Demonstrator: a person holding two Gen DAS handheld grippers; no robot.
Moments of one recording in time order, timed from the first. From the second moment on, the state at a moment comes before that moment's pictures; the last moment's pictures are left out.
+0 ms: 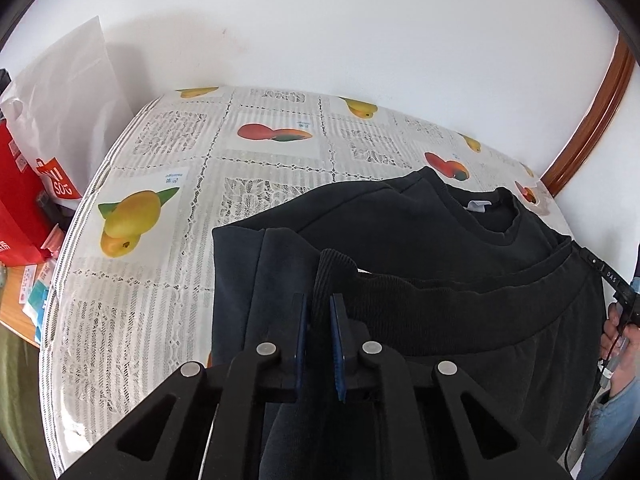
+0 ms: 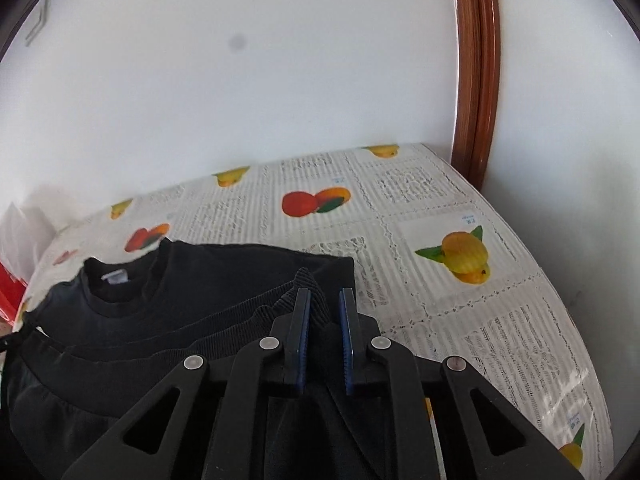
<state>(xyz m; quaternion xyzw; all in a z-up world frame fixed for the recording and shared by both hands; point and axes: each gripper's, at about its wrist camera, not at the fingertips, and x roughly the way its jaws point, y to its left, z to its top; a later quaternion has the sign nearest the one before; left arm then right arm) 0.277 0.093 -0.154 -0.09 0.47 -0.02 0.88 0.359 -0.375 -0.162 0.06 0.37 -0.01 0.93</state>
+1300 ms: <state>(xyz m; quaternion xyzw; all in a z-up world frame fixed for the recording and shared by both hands) 0.088 0.174 -0.137 -0.11 0.46 0.03 0.88 0.168 -0.099 -0.119 -0.04 0.40 0.17 0.90</state>
